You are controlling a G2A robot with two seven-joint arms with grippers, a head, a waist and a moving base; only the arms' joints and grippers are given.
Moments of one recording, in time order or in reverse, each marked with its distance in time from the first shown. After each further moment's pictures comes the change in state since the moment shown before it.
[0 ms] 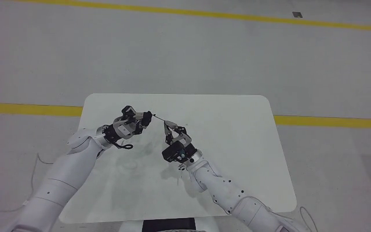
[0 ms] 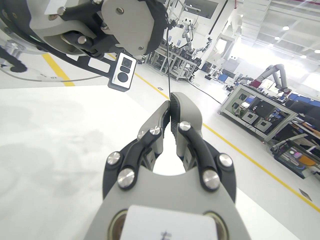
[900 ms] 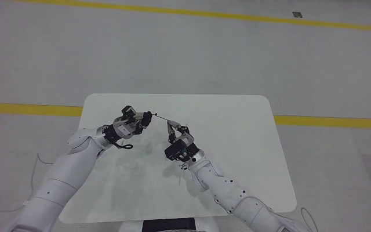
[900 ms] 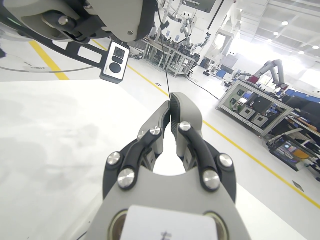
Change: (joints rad) left arm 0.000 0.000 0.000 0.000 0.000 0.000 0.000; right arm -0.011 0.007 0.022 0.002 0.000 0.000 0.014
